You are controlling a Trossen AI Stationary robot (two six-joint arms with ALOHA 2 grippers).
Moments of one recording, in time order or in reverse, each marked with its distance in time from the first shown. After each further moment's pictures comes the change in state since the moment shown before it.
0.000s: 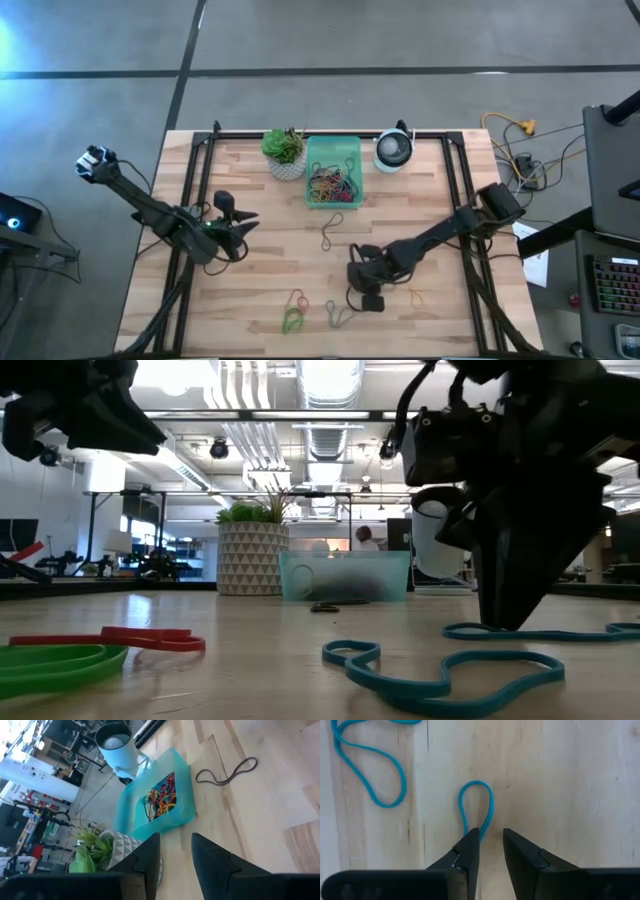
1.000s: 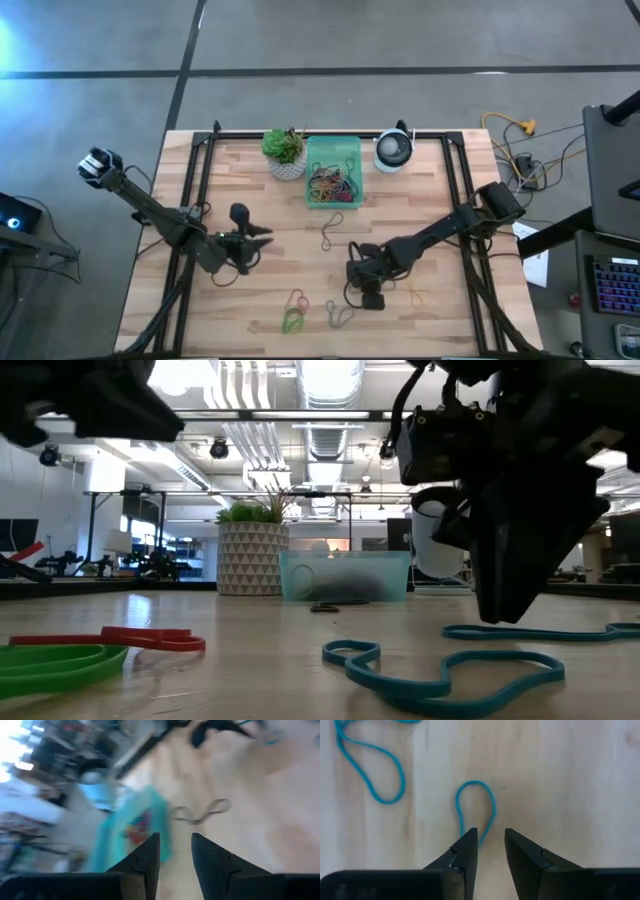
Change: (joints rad) left arm 0.001 0.164 0.007 0.314 0.111 0.099; right arm -0.021 -0.003 0.014 -0.027 -0.044 -0.037
